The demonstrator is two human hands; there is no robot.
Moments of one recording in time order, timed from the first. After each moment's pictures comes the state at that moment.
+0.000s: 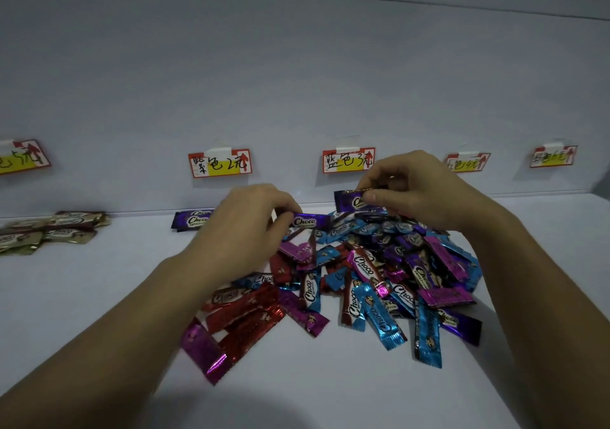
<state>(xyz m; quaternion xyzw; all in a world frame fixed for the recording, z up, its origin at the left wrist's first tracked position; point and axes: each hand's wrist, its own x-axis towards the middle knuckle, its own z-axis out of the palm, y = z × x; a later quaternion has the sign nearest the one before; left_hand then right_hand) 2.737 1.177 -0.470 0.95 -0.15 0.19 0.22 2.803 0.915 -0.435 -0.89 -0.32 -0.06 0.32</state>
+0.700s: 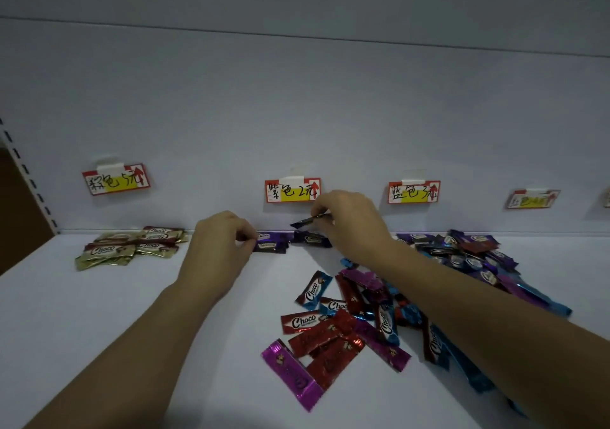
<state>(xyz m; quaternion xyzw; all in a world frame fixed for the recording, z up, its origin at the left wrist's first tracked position) 2.751 1.310 -0.517 0.92 0.03 0.29 0.24 2.835 1.095 -0.485 -0.90 -0.32 -0.21 0.19</state>
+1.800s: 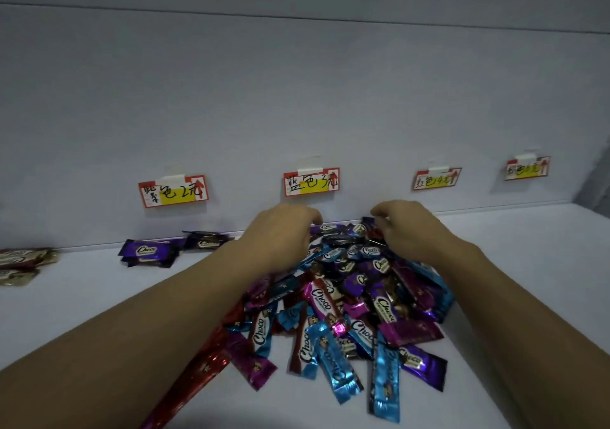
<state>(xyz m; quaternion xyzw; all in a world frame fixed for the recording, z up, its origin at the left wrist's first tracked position) 2.833 1.099 -0.489 0.97 -0.19 0.11 0.09 2.857 0.871 -0.489 -0.98 -0.10 -0.05 0.14</state>
